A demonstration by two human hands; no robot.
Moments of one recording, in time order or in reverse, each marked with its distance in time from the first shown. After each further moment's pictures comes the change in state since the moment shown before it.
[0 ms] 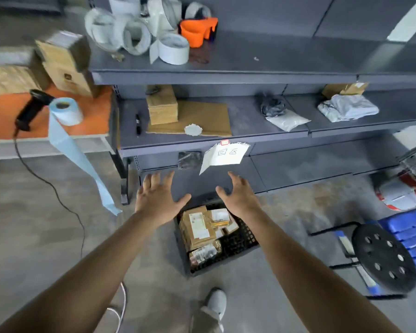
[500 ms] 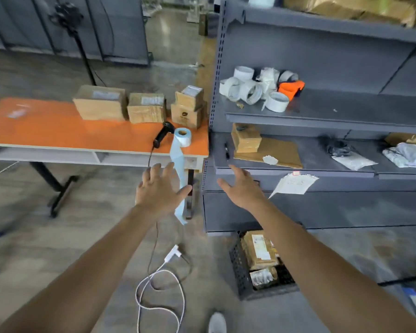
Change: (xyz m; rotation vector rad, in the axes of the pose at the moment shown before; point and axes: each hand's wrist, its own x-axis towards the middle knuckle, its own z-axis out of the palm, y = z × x) left_hand -0.148 -0.240 -0.178 -0.096 0.261 -0.190; right_hand -0.127 -0.290 0.054 0.021 -0.013 -0.329
